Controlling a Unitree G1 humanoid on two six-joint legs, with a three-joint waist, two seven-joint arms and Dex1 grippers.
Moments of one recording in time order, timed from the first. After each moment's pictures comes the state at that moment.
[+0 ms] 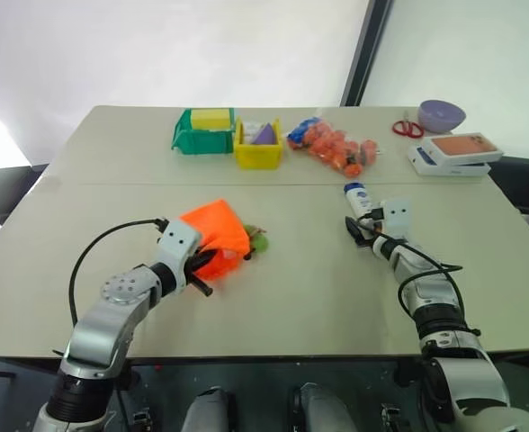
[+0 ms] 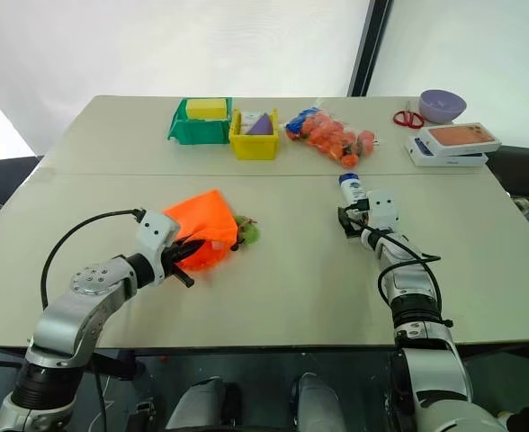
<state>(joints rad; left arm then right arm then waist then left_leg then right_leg) -0.17 0.45 -0.02 -0.40 -0.24 0.70 -0.51 -0.58 -0.37 -0.15 0.71 0.16 0.06 0.31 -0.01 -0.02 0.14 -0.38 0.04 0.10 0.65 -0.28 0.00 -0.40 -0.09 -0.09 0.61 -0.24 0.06</state>
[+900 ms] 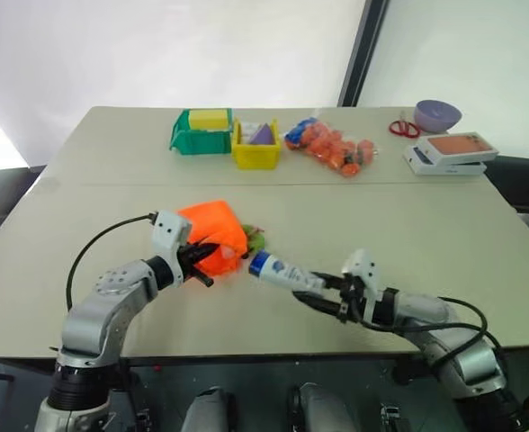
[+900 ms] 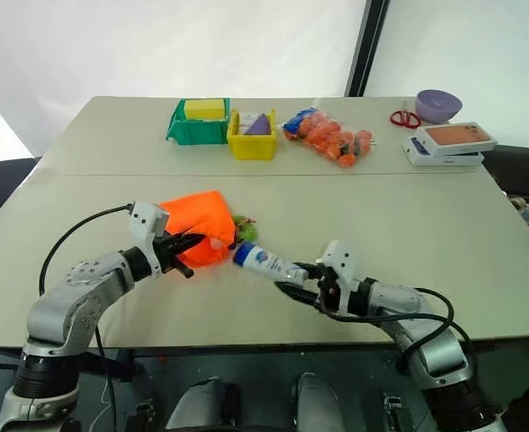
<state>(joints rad) -0.21 0.45 0.09 -0.33 -0.46 0.77 -0.59 -0.06 -0.55 0.14 -0.34 0.45 0.46 0.85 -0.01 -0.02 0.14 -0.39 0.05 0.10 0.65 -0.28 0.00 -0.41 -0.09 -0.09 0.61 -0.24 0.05</state>
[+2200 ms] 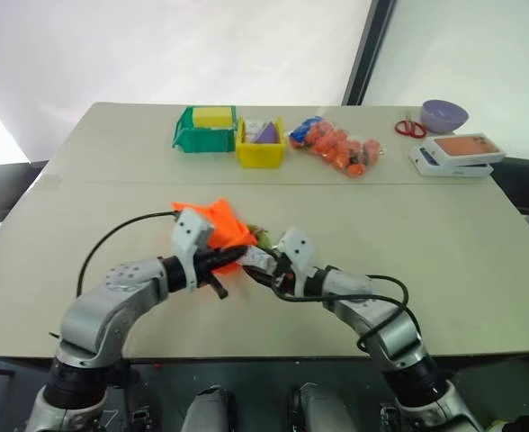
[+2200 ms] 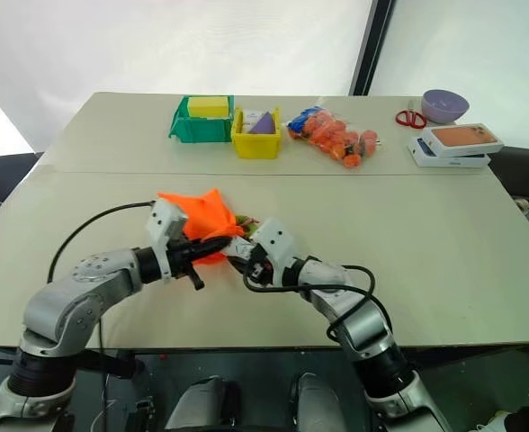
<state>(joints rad) -0.27 0.48 -0.02 -0.47 -0.57 0.86 -0.61 -0.32 -0.25 0.34 -0.27 0.22 0.61 0.54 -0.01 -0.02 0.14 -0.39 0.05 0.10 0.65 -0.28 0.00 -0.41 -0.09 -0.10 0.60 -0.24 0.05</state>
